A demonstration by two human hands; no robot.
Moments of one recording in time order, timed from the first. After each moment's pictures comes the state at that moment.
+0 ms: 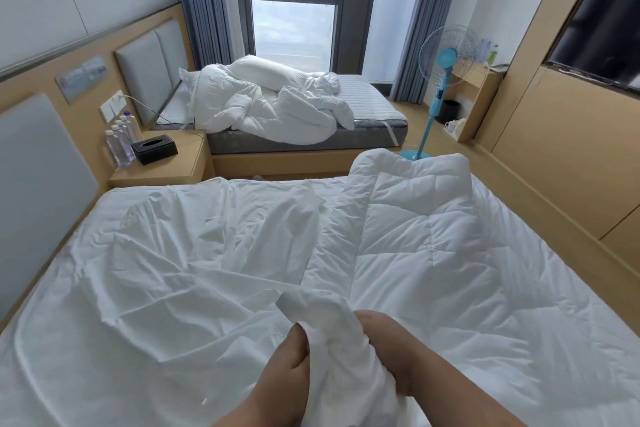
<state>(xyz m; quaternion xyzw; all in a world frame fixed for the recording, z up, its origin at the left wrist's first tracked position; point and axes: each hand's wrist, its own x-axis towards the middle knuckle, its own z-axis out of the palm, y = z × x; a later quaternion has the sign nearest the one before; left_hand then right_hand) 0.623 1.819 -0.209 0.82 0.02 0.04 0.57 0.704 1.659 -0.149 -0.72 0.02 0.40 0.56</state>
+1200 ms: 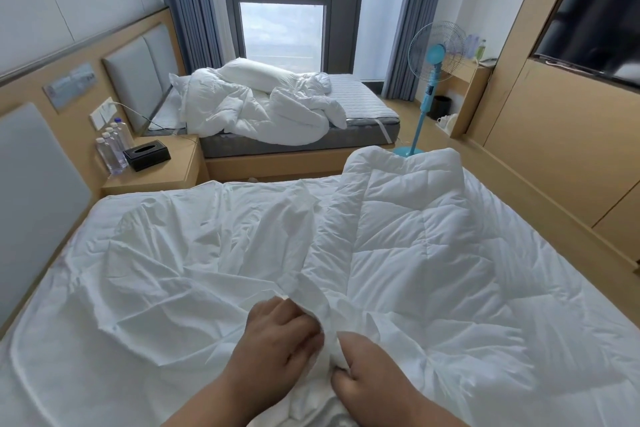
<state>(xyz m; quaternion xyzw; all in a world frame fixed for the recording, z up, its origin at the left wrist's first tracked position) 0.623 1.844 -0.156 0.91 -0.17 0.23 0.28 0.655 1.652 -0.158 -0.85 -0.28 0.14 0.41</state>
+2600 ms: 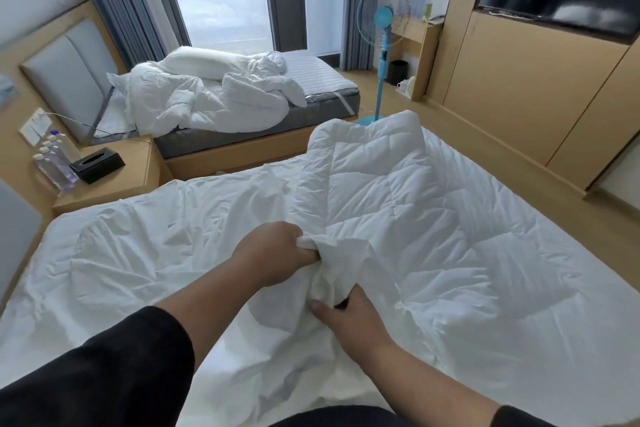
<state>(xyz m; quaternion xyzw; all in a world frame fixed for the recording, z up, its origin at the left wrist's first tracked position) 0.731 1.809 -0.108 0.98 -0.02 -0.04 0.21 0.668 1.633 -0.209 -0.77 0.00 0.14 0.63</state>
